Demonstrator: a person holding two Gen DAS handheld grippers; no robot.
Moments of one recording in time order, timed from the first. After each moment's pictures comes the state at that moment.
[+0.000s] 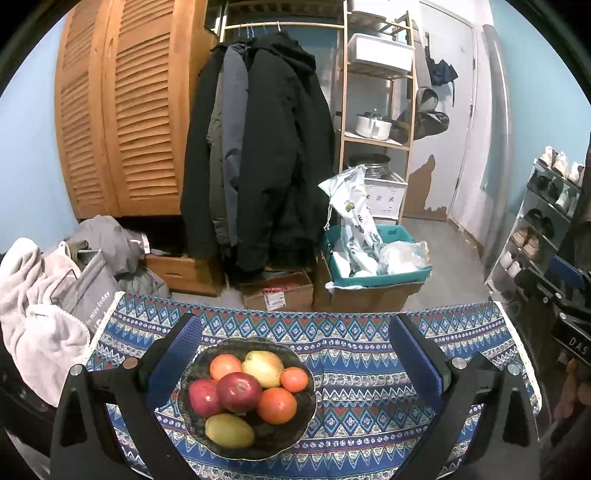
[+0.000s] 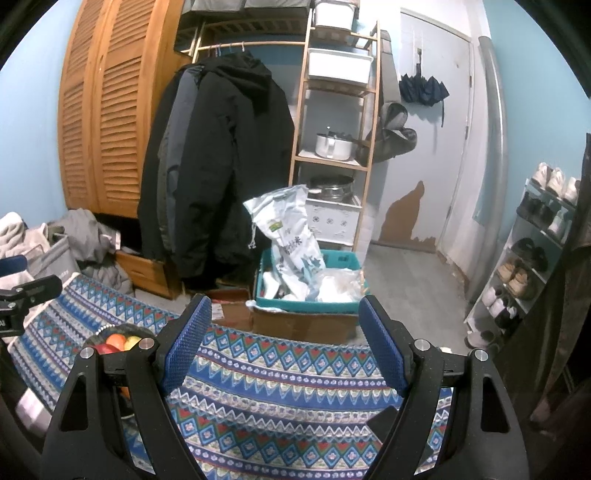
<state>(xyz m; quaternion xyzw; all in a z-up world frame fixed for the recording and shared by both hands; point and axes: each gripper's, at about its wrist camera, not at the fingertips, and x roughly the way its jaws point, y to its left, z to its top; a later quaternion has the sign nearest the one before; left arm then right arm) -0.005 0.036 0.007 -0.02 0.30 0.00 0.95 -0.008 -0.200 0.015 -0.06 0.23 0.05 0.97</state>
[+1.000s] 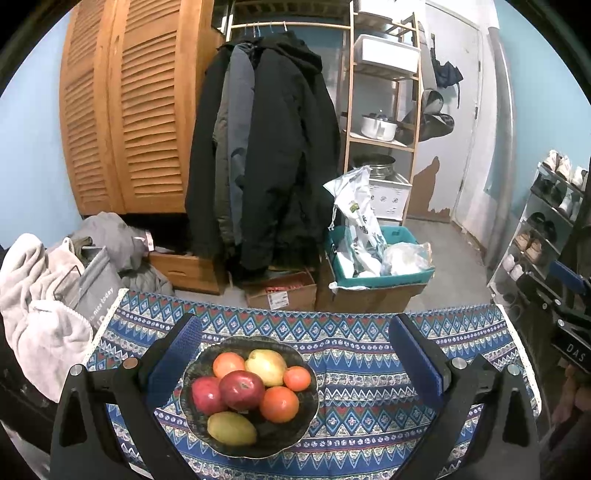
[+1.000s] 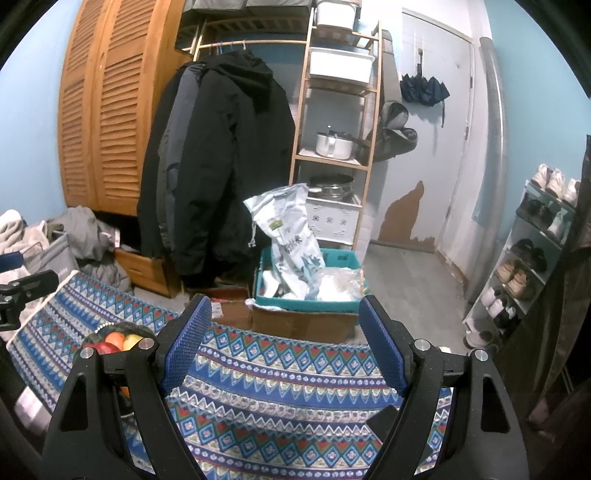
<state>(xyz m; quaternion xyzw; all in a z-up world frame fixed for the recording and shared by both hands) -0.006 0.038 0.008 -0.03 0.31 0.01 0.95 -0.007 -0.198 0.014 -0.07 0.23 0.05 0.97</state>
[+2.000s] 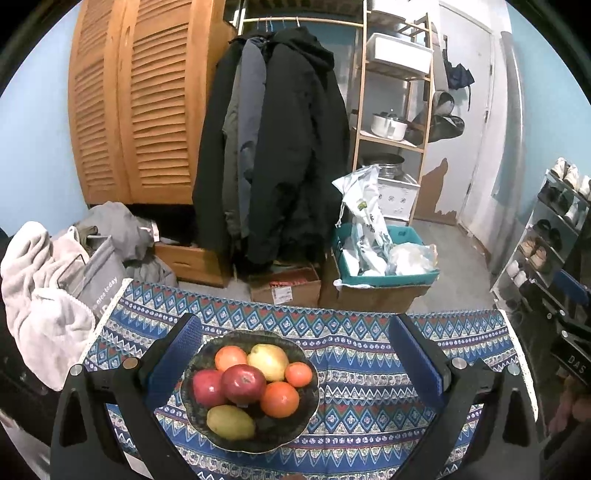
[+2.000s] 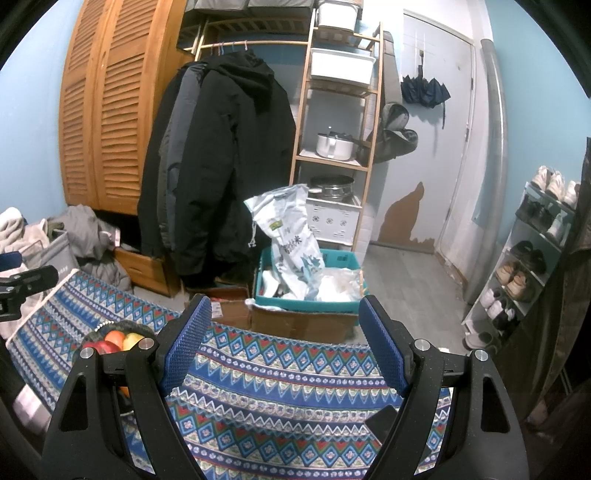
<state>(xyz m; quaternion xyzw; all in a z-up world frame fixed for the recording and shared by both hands) -0.005 0.042 0.007 -0.04 0.32 0.03 0.95 -0.007 -0.199 0.015 -0.07 0.23 0.05 0.97</state>
